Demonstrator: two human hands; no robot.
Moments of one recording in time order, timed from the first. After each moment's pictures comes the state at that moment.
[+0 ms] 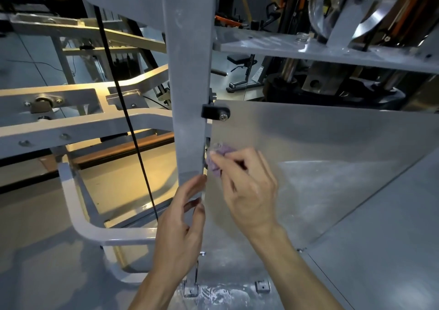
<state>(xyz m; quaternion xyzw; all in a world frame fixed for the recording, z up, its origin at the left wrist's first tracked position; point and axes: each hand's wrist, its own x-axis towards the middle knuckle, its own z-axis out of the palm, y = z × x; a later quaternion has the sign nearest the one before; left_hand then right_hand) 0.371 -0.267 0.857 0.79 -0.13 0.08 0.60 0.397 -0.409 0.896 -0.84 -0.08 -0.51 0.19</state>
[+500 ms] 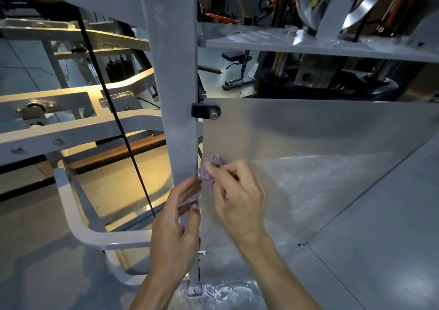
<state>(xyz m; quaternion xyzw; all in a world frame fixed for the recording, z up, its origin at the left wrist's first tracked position) 0.371 -0.269 0.857 0.78 -0.13 0.10 0.60 0.393 -0.401 0.867 -0.84 -0.04 -0.49 0.23</state>
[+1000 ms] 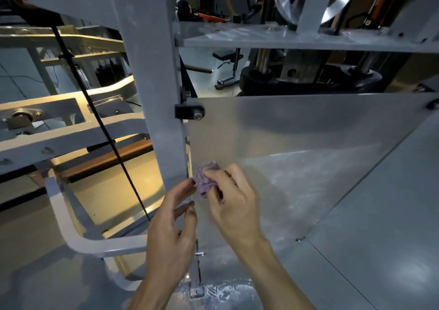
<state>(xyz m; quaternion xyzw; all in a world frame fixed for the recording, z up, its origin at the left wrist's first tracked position) 0.371 -0.273 0.855 0.80 -0.13 0.09 0.58 0.384 -0.406 0.862 -0.84 -0.03 -0.44 0.30</state>
